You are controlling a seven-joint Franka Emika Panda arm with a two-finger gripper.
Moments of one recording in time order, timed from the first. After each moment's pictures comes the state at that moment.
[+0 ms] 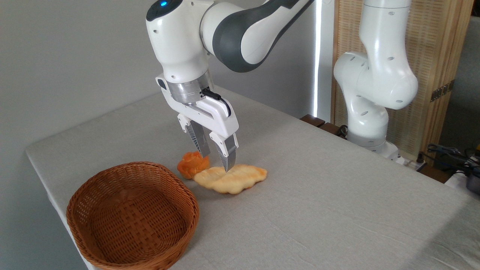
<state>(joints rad) -0.23 -0.10 0.07 -2.07 -0.09 1.85 0.57</state>
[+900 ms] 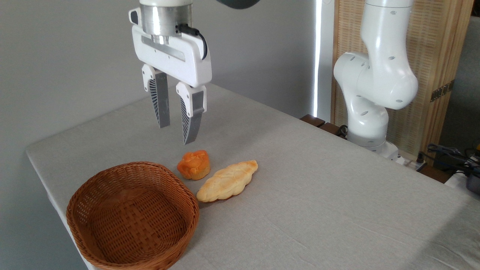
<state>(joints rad) -0.23 -0.13 0.07 -1.83 -0.03 1.88 0.57</state>
